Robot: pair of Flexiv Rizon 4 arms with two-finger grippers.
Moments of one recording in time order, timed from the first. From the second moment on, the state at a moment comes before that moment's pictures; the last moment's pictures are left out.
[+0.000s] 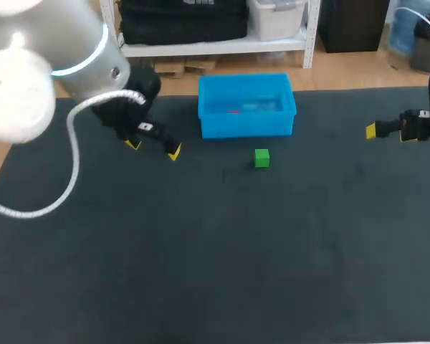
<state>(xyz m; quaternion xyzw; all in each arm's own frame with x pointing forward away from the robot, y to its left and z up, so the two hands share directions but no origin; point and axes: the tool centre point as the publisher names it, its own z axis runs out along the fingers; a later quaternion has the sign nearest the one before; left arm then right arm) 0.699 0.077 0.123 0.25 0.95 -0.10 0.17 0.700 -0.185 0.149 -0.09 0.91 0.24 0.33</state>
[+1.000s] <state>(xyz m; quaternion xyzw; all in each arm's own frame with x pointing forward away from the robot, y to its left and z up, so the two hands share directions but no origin) 0.706 0.100 0.117 0.26 0.91 -0.19 0.27 0.700 -0.185 0.149 -0.09 0.91 0.24 0.33</state>
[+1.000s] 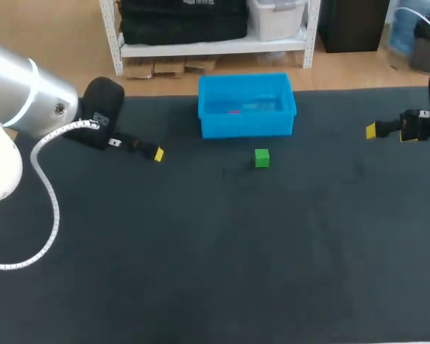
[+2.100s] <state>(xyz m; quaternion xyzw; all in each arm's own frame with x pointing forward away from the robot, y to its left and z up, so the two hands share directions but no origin) 0.707 0.099 0.120 0.26 0.91 -0.19 0.27 0.722 -0.067 0.135 -0.15 0.95 0.14 0.22</state>
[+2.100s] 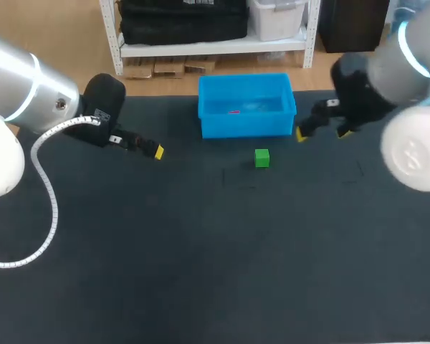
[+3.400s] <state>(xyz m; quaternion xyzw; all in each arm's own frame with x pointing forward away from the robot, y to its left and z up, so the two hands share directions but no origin) 0.707 0.099 0.120 0.26 0.91 -0.19 0.27 0.759 -0.032 0.114 -0.15 0.97 0.08 0.16</state>
